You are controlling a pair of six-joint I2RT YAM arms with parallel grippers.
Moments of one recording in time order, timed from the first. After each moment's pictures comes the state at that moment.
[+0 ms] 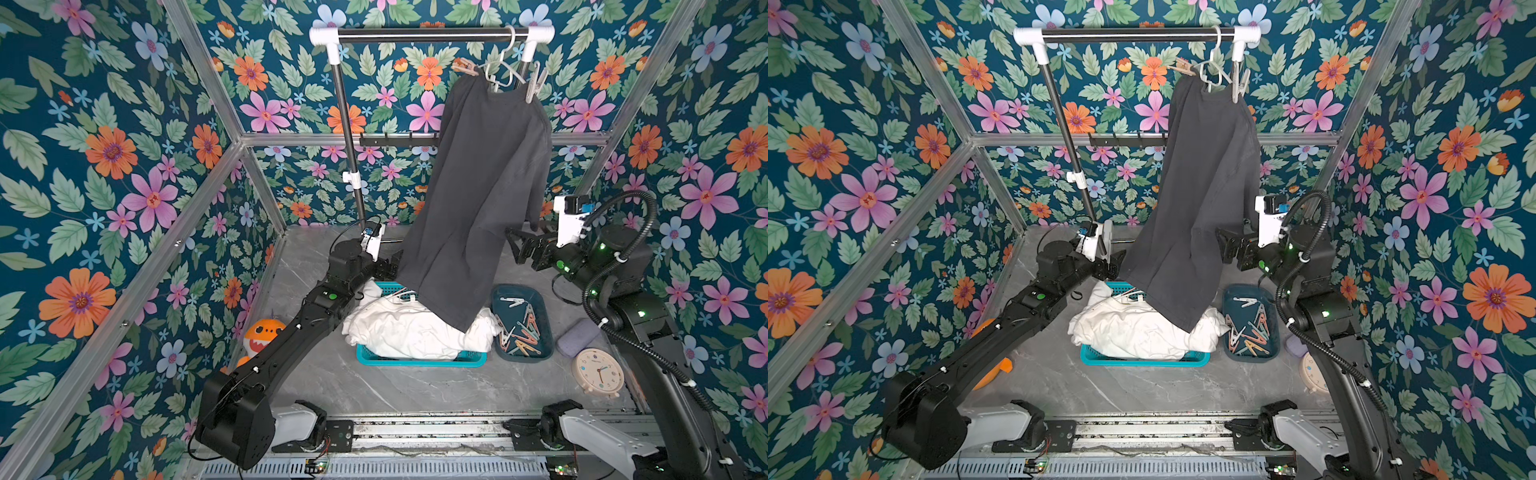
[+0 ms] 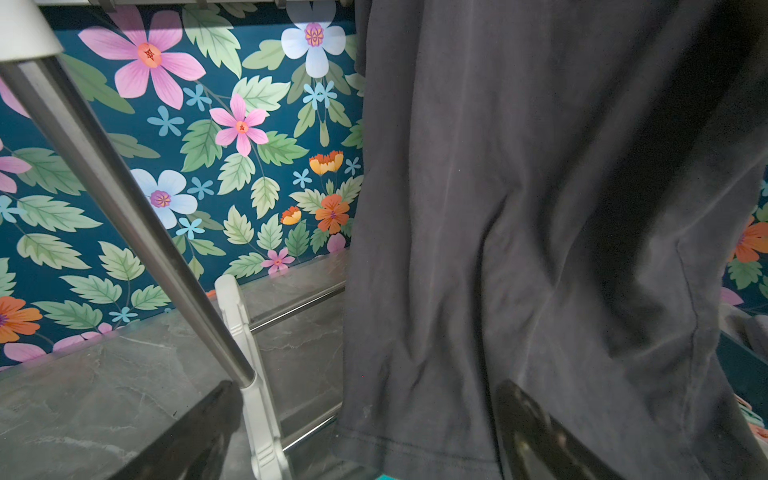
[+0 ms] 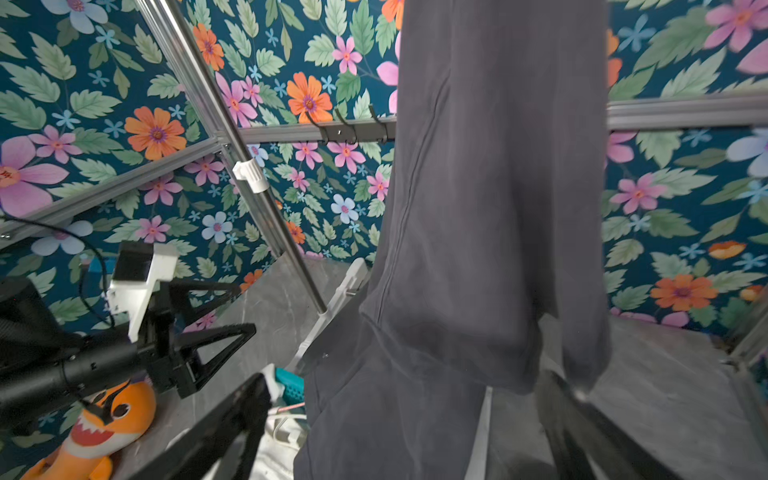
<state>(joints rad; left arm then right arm) -0.49 1.29 1.00 0.06 0.04 0.00 0.24 0.99 1.32 -0.49 -0.23 0.17</state>
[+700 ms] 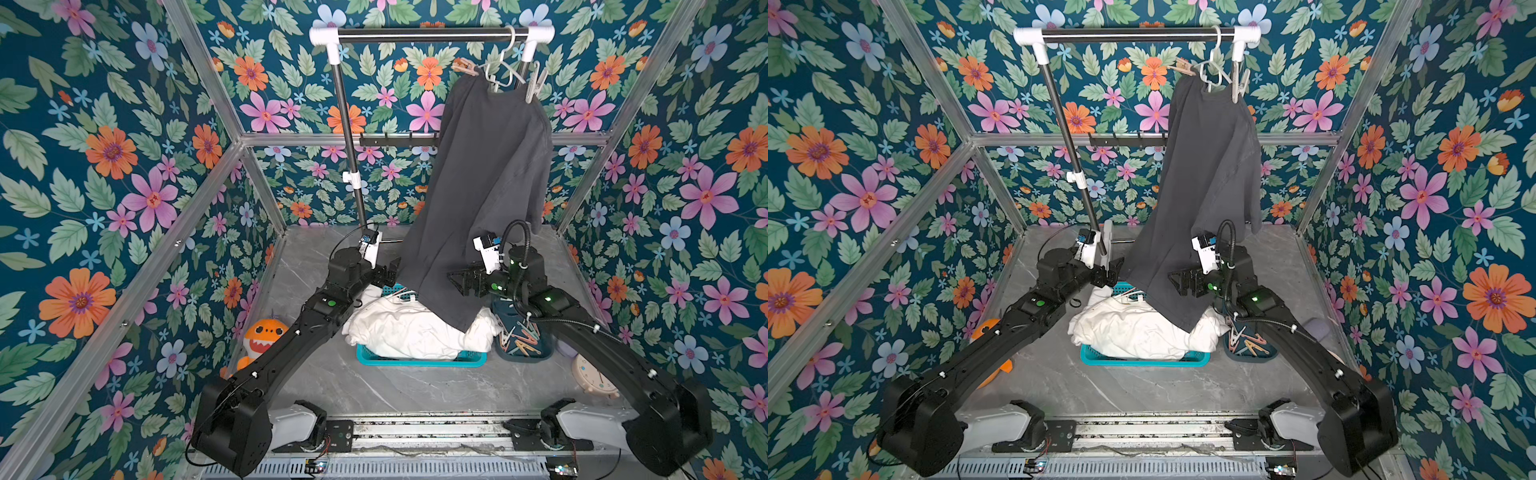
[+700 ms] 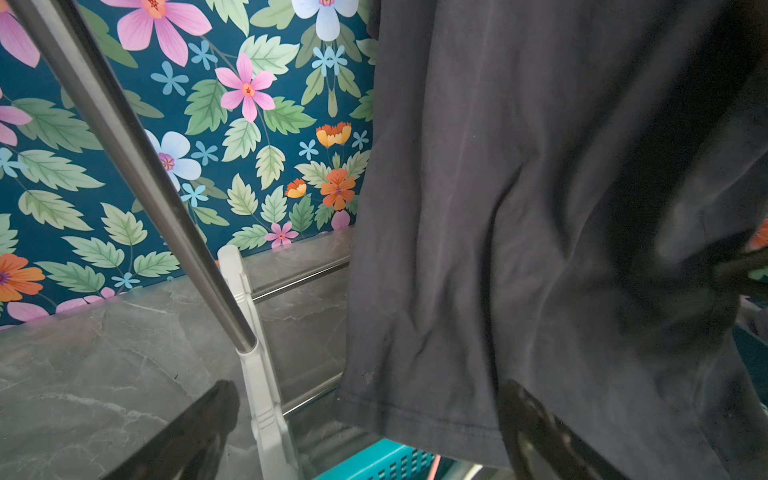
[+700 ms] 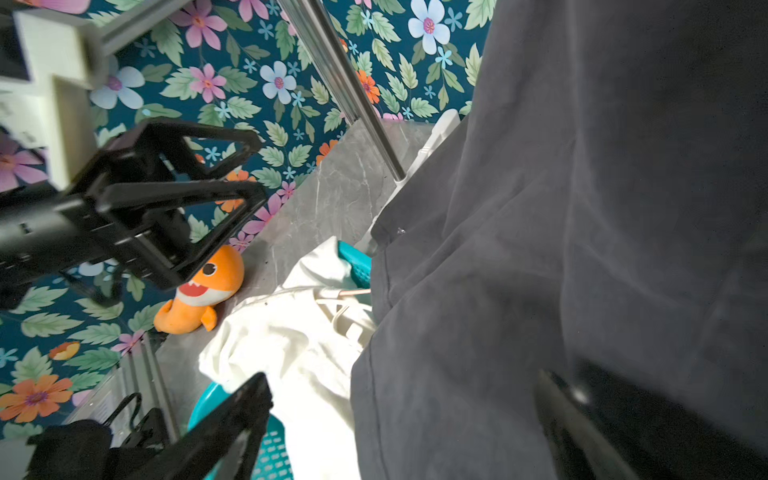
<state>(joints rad) -0.49 1.25 0.92 0.07 0.01 -0.03 0.42 1.29 1.02 -0.15 -0.38 0.24</state>
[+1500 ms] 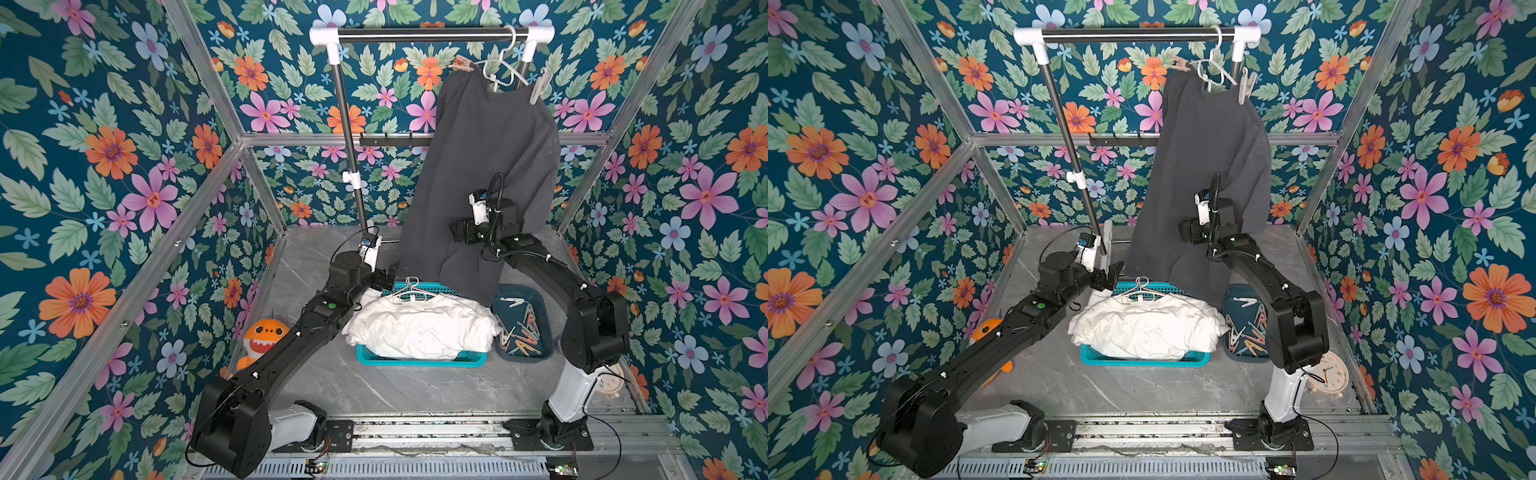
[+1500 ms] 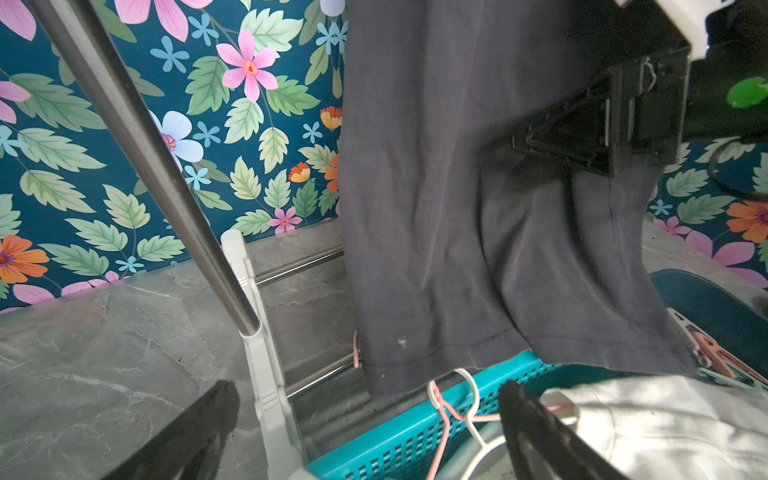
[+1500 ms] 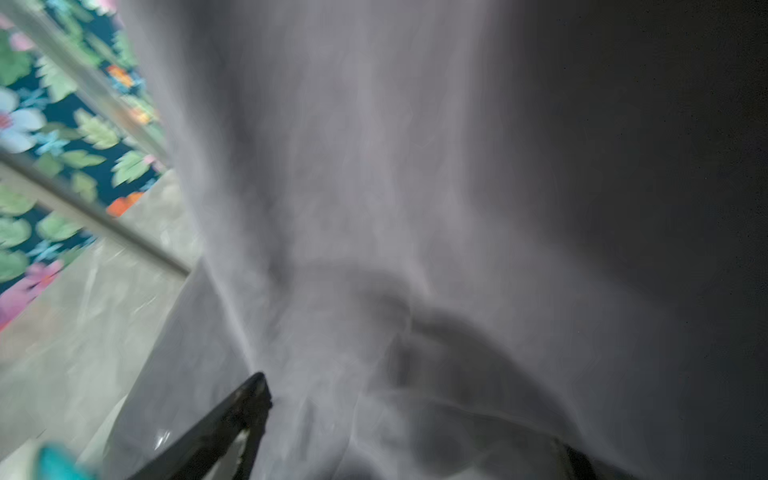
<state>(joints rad) -0.49 1.25 0.90 0.07 -0.01 -0.02 0.29 1.85 1.62 -0.20 -0.09 0.08</state>
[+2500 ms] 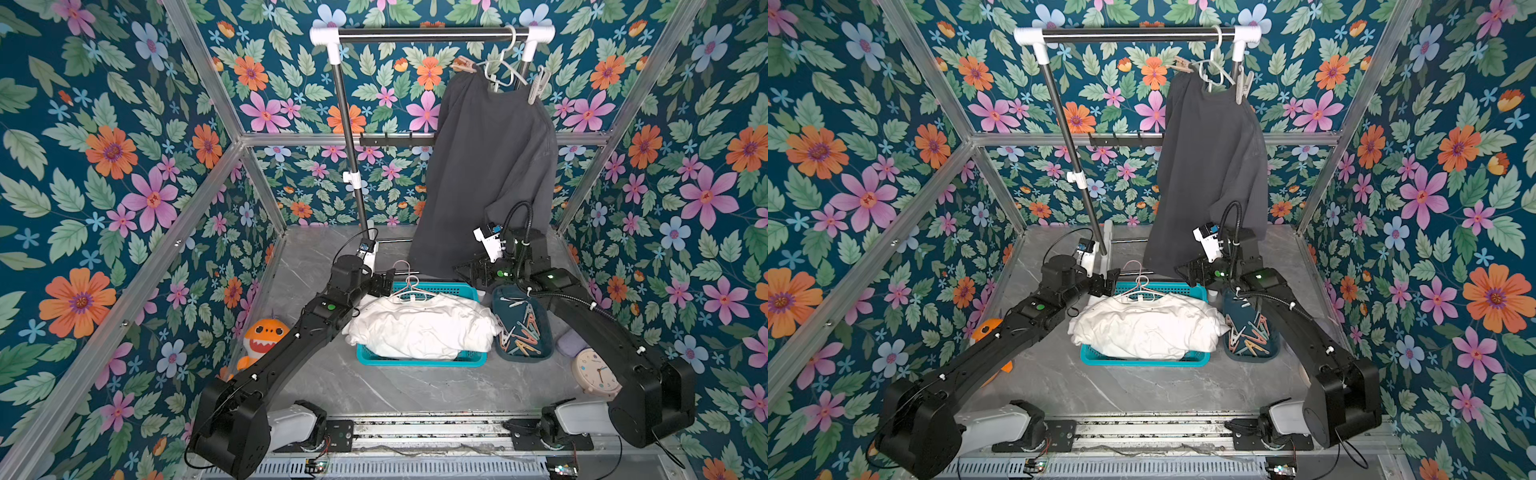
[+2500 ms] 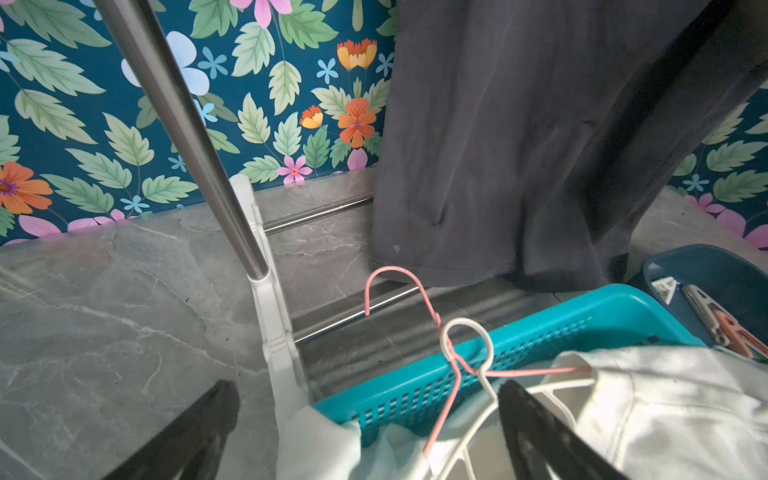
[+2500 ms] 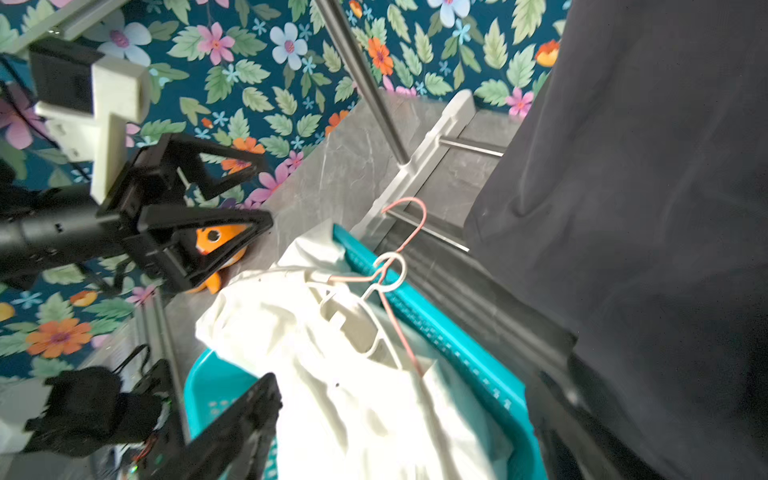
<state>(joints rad) -0.49 1.23 0.88 -0.06 -0.03 -0.07 0.30 1.34 1.12 -0.34 -0.61 0.10</state>
